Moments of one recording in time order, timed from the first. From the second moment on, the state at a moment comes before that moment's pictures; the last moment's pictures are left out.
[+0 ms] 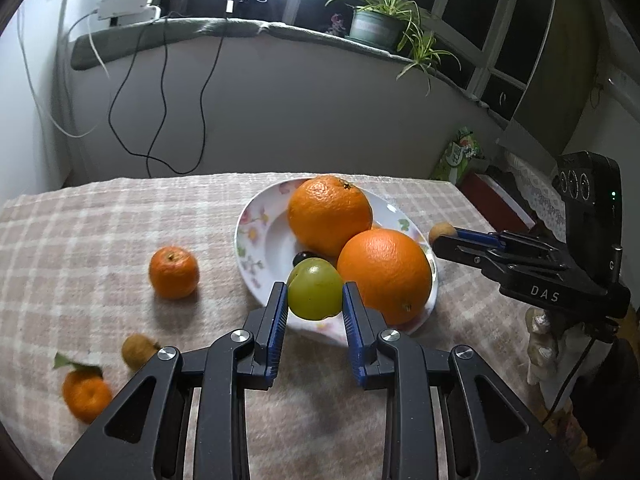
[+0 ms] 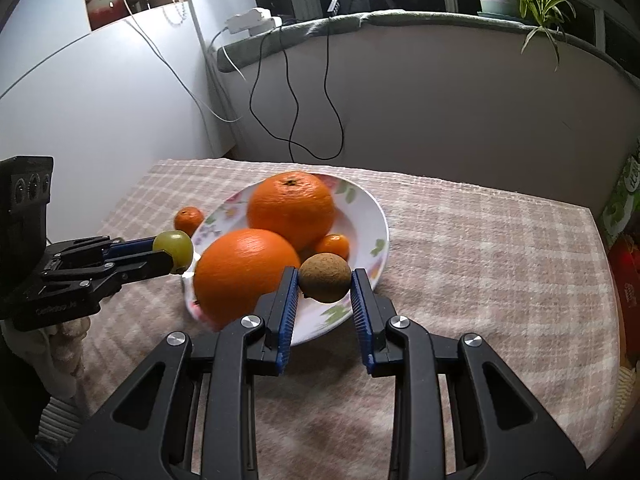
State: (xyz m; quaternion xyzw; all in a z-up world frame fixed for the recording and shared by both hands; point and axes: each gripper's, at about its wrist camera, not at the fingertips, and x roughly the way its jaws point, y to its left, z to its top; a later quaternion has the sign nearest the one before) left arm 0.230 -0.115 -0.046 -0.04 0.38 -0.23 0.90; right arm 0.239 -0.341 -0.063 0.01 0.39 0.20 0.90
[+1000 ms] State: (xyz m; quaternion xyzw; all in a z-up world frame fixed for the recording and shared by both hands) left arm 0.252 -0.122 -0.055 -0.03 0.38 -0.22 0.90; right arm 0.265 -0.330 -0.075 0.00 0.40 0.20 0.90
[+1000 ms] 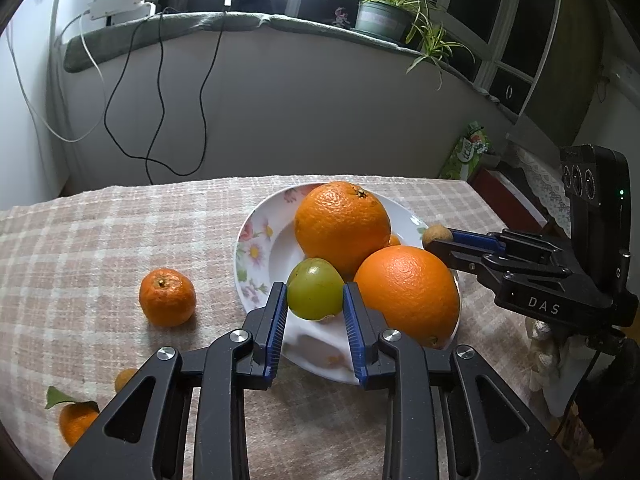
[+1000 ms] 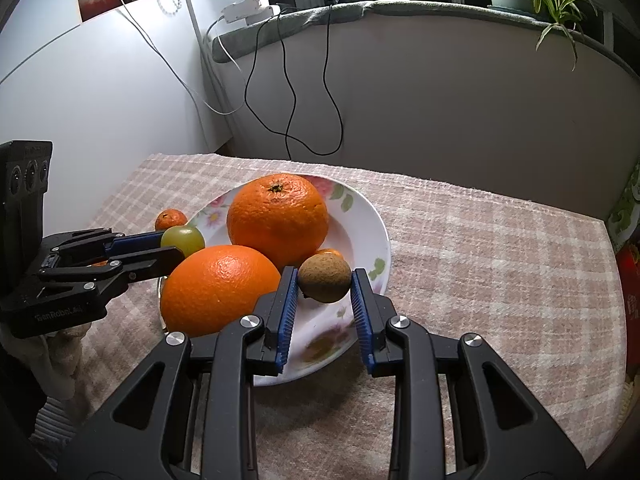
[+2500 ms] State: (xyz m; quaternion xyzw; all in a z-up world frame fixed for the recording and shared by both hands) left arm 0.227 -0.114 -0.028 -0.02 0.36 -0.20 0.91; right arm 0.238 -0.325 -0.040 -0.01 0.36 0.19 0.91
